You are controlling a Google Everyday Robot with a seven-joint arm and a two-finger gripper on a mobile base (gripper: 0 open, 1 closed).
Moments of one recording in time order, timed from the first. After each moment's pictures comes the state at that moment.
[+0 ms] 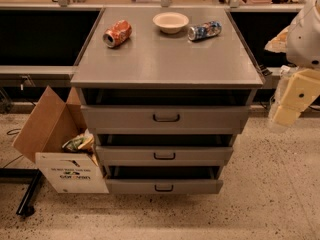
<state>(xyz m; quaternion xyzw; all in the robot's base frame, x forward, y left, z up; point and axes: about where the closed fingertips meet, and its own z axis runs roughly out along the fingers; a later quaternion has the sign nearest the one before) 0.438 -0.217 0.976 -0.60 0.78 -0.03 0.16</state>
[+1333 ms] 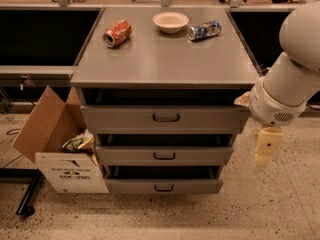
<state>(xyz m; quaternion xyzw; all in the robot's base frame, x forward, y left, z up) 0.445 -0.217 0.831 -0.68 0.73 0.01 0.09</state>
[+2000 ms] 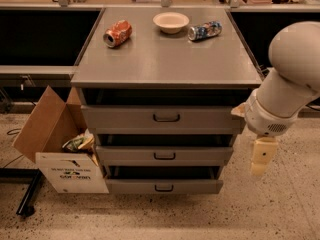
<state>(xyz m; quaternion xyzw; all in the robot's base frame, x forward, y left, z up) 0.442 -0.217 0.800 -0.68 0.73 0.01 0.08</state>
